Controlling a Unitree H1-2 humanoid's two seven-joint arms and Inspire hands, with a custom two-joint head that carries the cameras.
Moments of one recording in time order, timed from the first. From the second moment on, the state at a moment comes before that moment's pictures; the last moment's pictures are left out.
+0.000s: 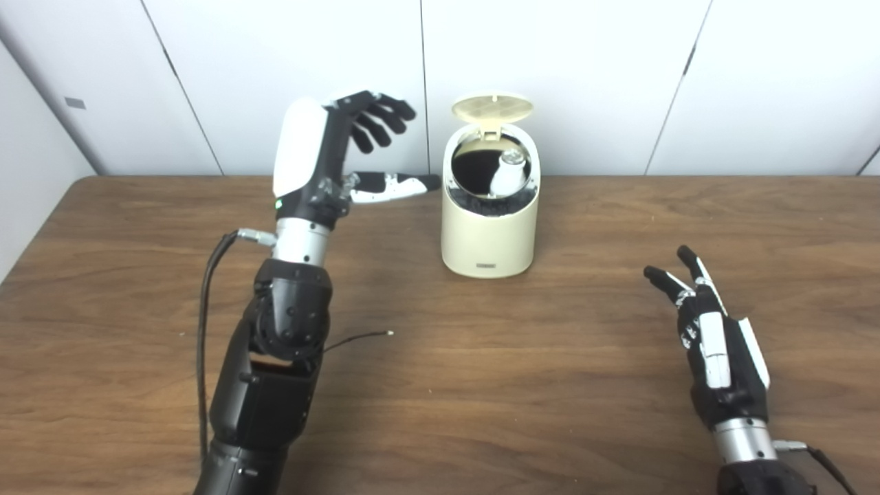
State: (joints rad) left arm -0.42 0.12 -0.05 -0.18 0.50 0.05 0.08; right arm 0.06 -0.10 -0.09 -0.13 0.07 -0.08 0.06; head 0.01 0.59
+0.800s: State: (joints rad) left arm -0.11 0.04 0.08 -0.21 -0.07 0.25 -0.12; right arm -0.12 -0.18 -0.07 -0.17 0.04 0.08 0.07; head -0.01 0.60
